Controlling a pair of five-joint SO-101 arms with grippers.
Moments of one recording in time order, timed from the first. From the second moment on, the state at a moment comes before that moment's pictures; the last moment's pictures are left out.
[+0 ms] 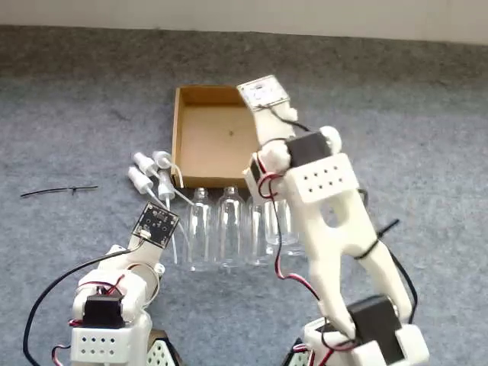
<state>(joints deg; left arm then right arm) -5.0 -104.5 96.0 77.2 -18.8 -26.8 -10.2 5.3 86.5 4.6</state>
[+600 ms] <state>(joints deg) -5.1 -104.5 96.0 77.2 -18.8 -29.0 -2.2 13.3 79.4 -0.4</state>
